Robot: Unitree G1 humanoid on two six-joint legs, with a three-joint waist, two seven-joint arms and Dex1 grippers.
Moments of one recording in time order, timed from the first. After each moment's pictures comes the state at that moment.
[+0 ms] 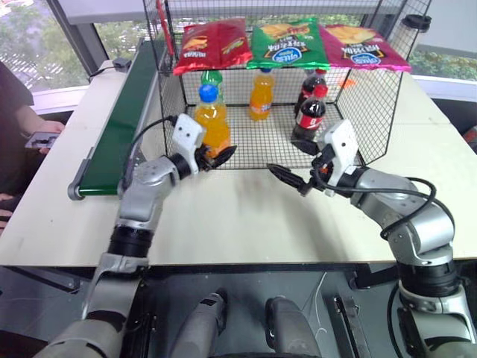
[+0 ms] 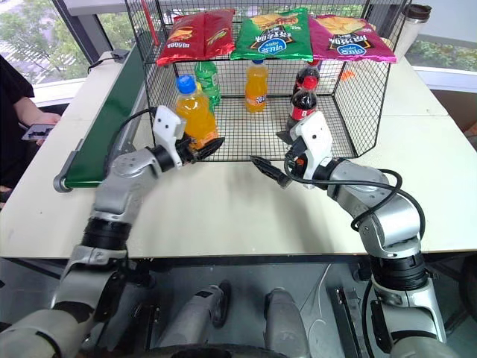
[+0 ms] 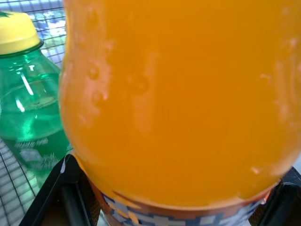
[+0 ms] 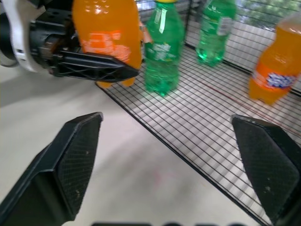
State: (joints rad) left arm -0.61 0.36 -0.02 0.09 -0.27 0.39 -0.69; right arm -0.48 -0.55 -0.01 -0.38 0.50 0.75 0.58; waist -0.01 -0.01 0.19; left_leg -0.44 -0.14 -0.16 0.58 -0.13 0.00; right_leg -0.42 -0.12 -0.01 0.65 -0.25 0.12
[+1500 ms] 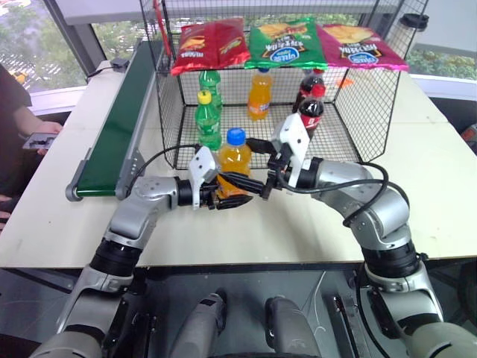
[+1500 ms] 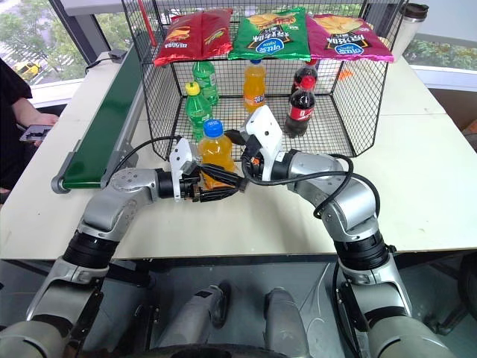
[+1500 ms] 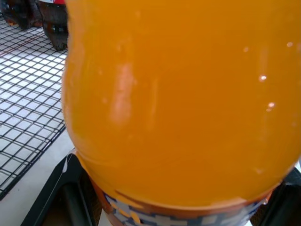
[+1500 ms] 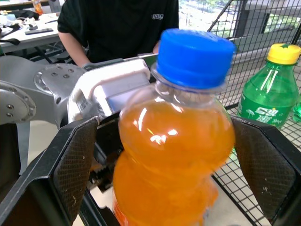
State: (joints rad) left arm -0.55 0.45 -0.19 0.00 -0.36 0.47 -0.97; right arm -0.62 -0.42 0.15 -0.32 0.49 0.71 0.68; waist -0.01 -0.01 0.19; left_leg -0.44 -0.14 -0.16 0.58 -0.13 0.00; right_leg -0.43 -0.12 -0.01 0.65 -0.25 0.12
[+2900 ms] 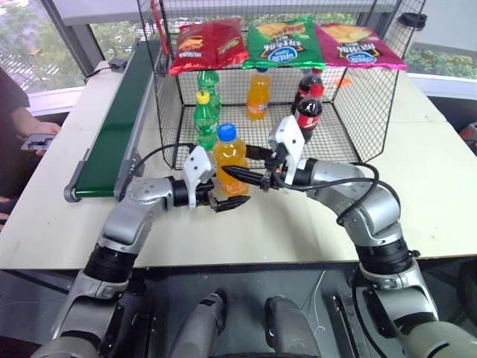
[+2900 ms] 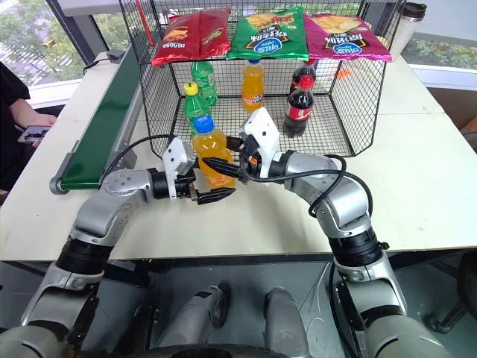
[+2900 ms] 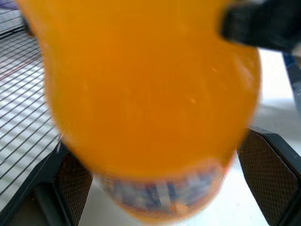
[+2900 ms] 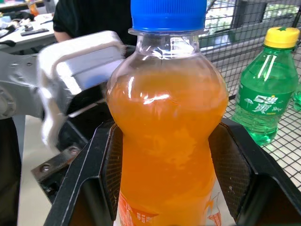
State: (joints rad) left arm -0.48 0.49 -0.13 -0.10 -0.34 0.48 -0.90; right arm -0.65 -0.37 0.16 -0.21 0.44 0.67 0.67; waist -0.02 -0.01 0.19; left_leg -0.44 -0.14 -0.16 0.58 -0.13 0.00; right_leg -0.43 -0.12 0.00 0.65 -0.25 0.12
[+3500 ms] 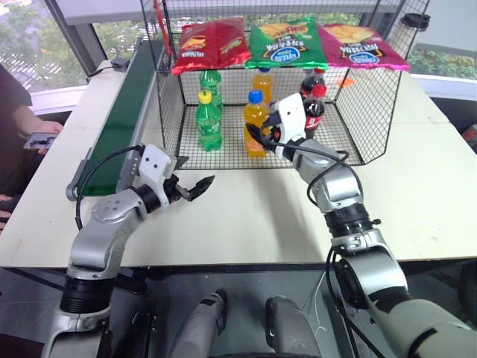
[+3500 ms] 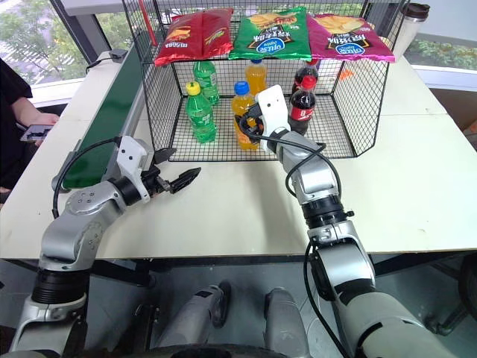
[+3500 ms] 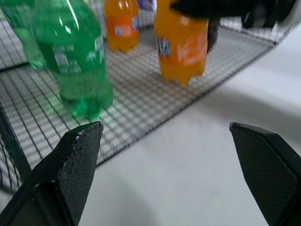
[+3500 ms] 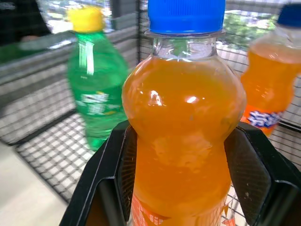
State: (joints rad) left arm -0.30 0.43 0.05 -0.30 -0.35 0.54 -0.55; right arm -0.88 -0.20 0.07 0.49 0.16 0.26 0.33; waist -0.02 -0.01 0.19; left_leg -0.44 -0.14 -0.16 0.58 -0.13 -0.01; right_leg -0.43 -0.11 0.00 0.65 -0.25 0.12
